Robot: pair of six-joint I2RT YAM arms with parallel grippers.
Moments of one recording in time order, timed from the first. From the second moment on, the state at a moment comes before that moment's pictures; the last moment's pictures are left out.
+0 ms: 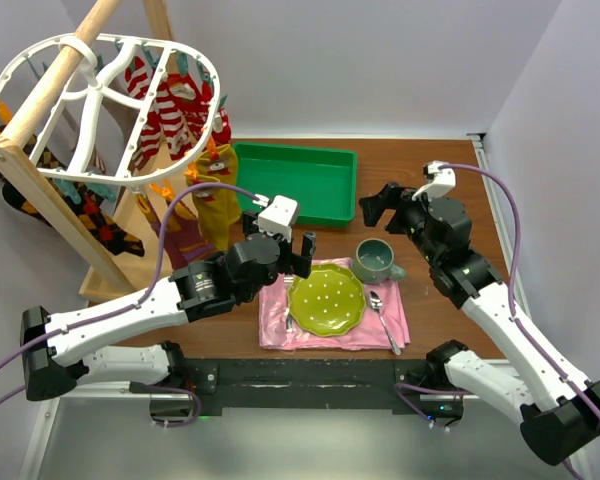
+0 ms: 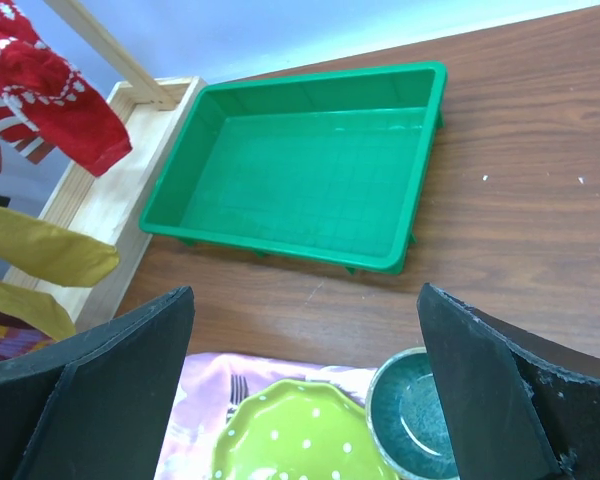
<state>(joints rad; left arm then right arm) -1.13 1.11 1.00 -0.27 -0.62 -0.33 0.46 0.90 0.86 -0.15 0.14 0.48</state>
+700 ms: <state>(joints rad) -1.13 0.93 0.78 -0.39 -0.63 -0.50 0.49 1.10 0.81 0.19 -0.13 0.44</state>
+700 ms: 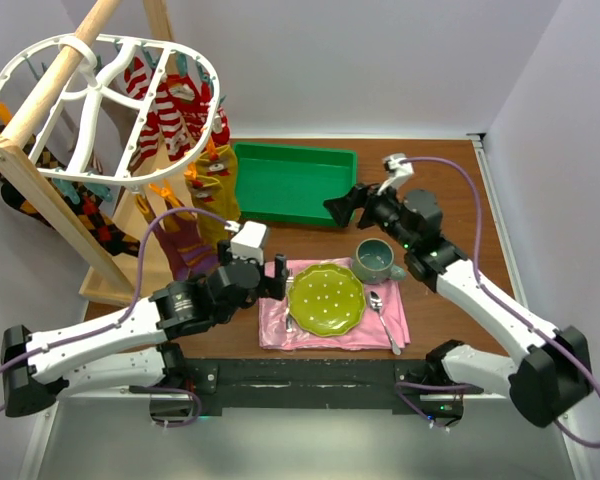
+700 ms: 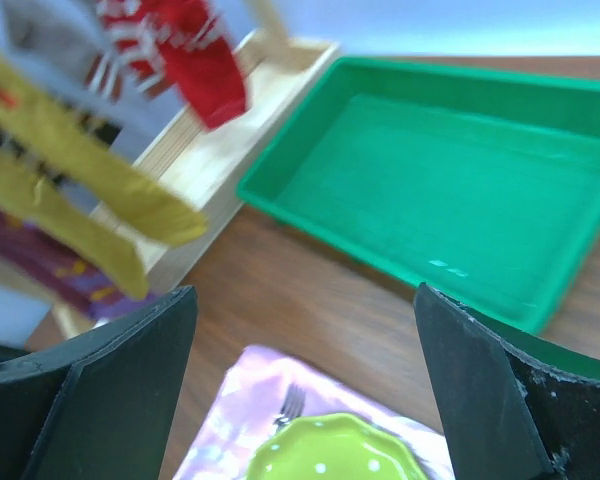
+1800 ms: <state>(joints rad) -1.13 0.68 0.90 -1.01 -0.83 -0.92 0.81 1.93 1.41 0.48 -0.32 0.28</state>
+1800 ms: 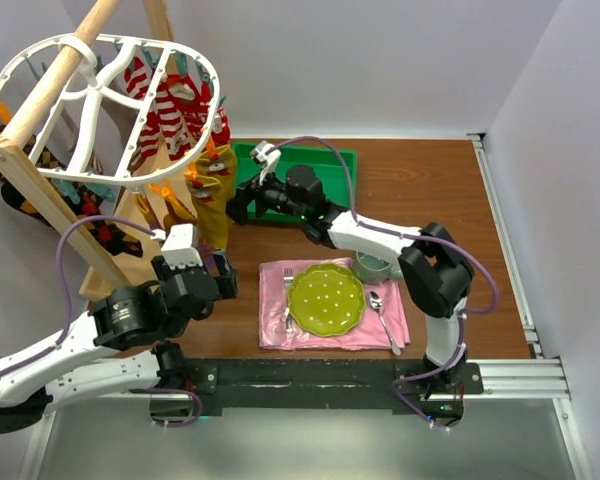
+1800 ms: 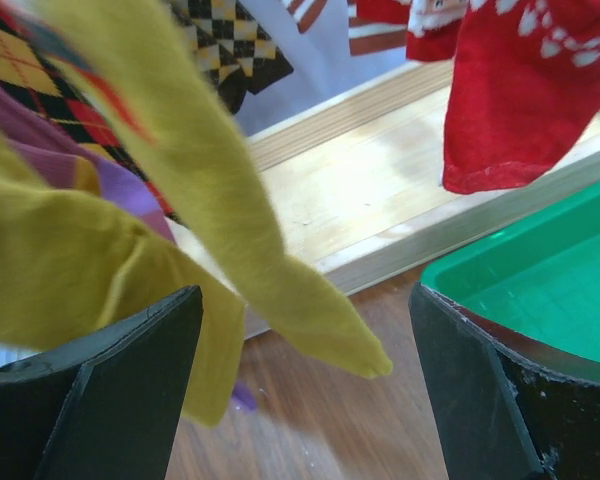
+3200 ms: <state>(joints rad) -1.13 0.60 0.89 -0.74 -0.74 -0.73 0.84 1.42 1.07 0.27 -0.11 0.24</state>
